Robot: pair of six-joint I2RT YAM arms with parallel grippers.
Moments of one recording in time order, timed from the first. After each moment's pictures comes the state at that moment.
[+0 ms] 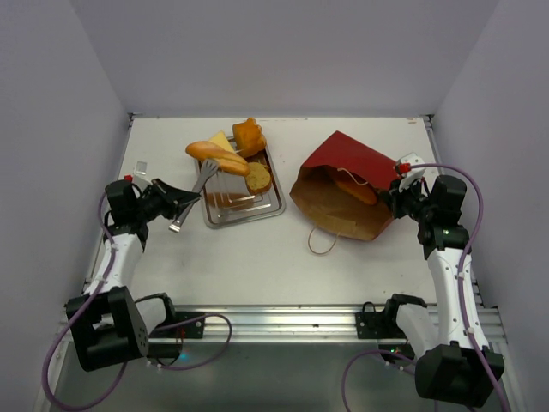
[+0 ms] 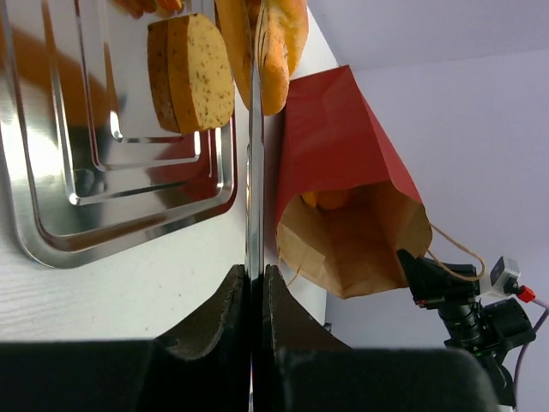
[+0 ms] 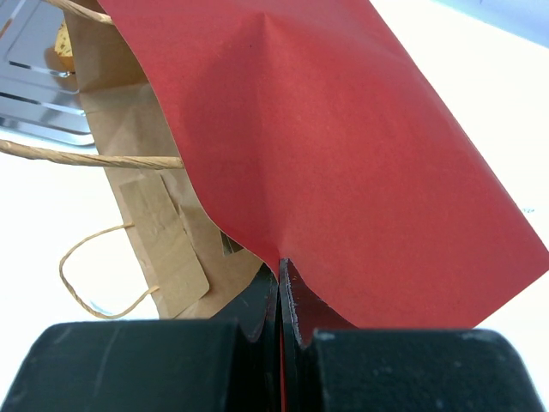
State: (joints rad) left arm 0.25 1.09 0.57 0.04 0.83 -0.91; right arm -0.17 0.87 0.76 -0.37 -0.57 -0.32
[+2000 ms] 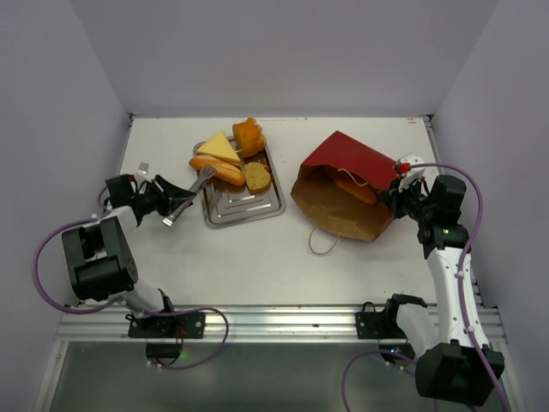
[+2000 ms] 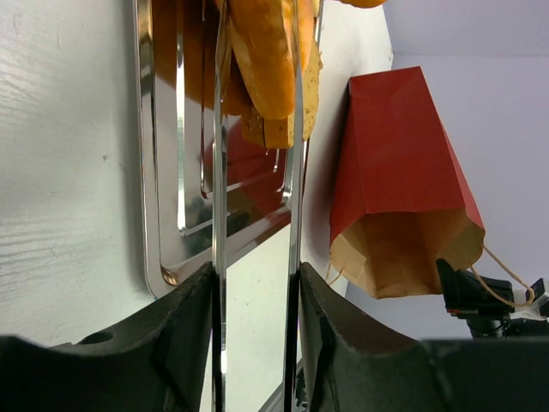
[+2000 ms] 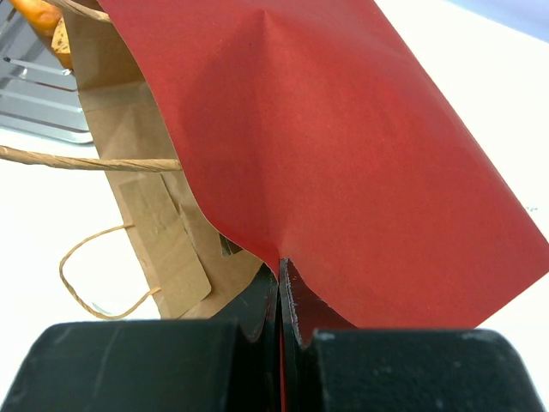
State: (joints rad) left arm 0.36 1.56 0.71 0.06 0.95 -0.70; right arm -0.17 0.88 0.76 -0.37 -0.57 -0.32
